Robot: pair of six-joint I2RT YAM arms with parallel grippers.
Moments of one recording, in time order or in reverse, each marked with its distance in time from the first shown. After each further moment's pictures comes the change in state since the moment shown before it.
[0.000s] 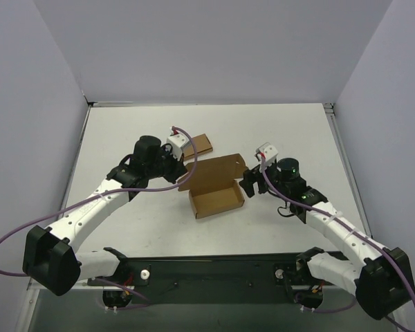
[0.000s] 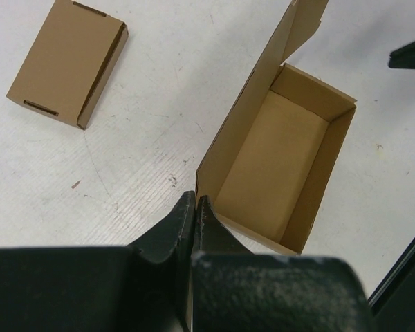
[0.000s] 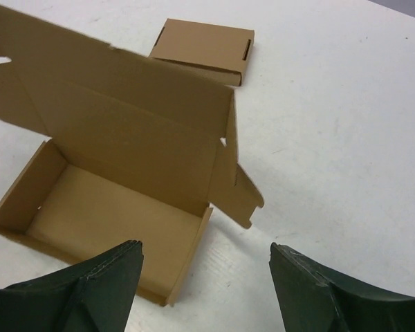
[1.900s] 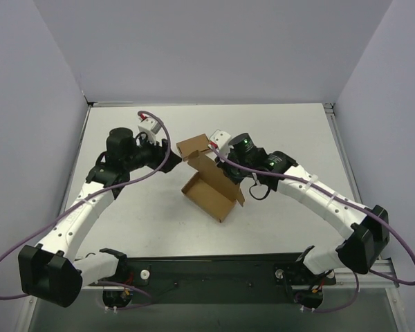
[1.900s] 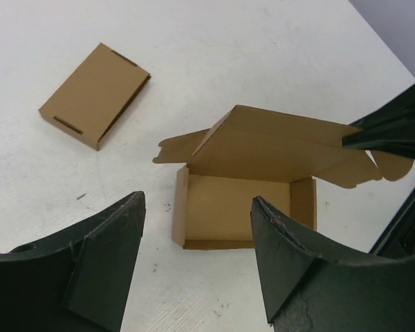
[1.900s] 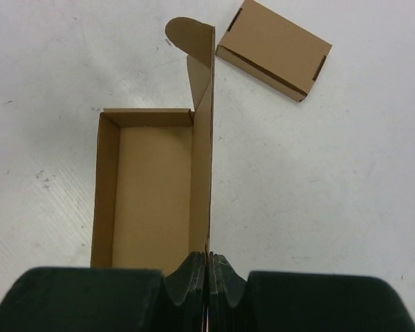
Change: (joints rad) left arm 0.209 -0.093 0.011 0.064 0.154 -0.212; right arm 0.331 0.402 0.662 -0.588 0.270 -0.076
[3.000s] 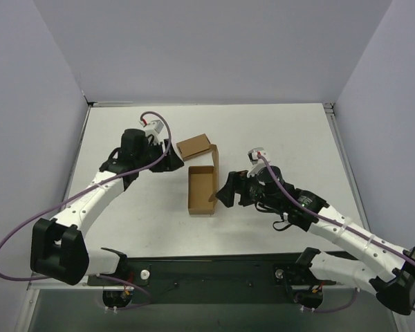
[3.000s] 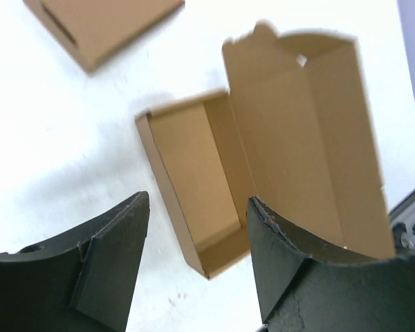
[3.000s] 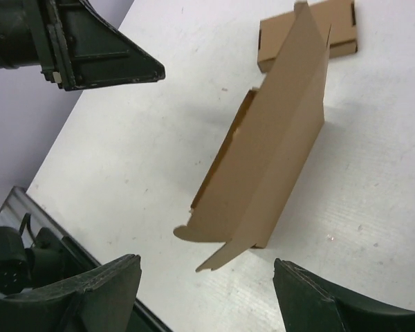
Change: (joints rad) left arm -0.019 0.171 -0.043 -0.040 -0.060 -0.288; right arm 0.022 -0.460 -0.482 0.314 -0.102 0.718
